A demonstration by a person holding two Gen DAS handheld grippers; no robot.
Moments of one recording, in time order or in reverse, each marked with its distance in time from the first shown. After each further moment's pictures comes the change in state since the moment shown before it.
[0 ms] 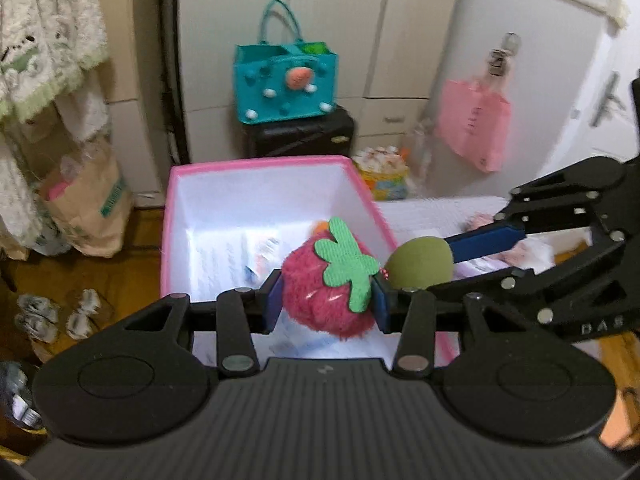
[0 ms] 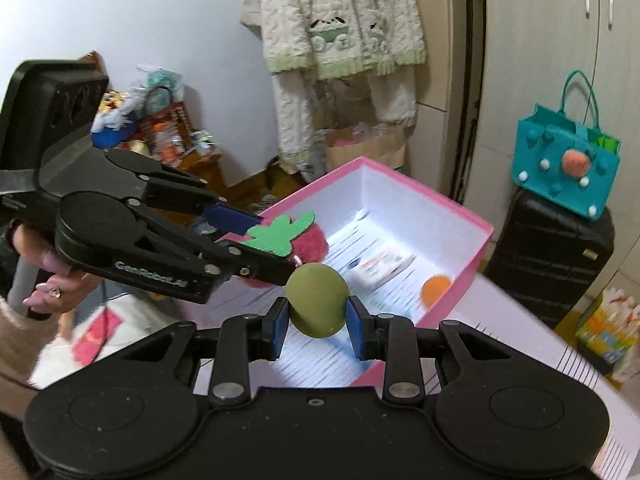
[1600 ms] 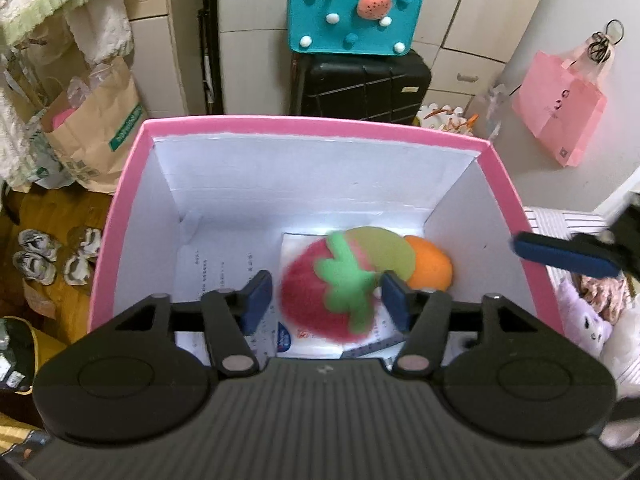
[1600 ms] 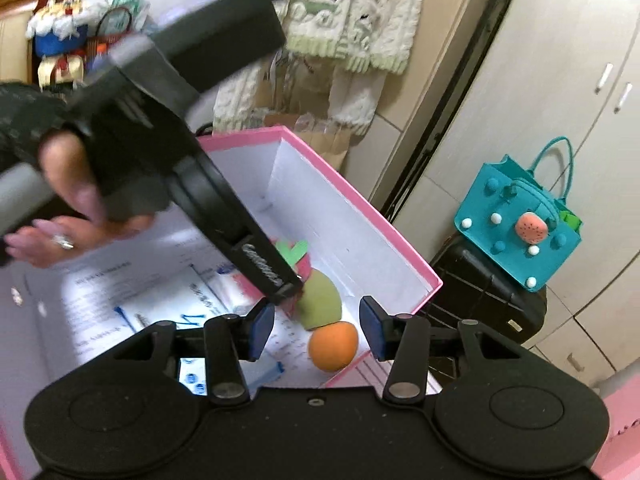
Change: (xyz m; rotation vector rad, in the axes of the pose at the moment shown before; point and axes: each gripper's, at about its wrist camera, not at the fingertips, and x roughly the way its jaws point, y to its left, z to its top) left arm 0.161 0.052 0.035 -0.160 0.215 0.095; right arm 0.103 -0.032 0.013 -0.285 0.029 -0.288
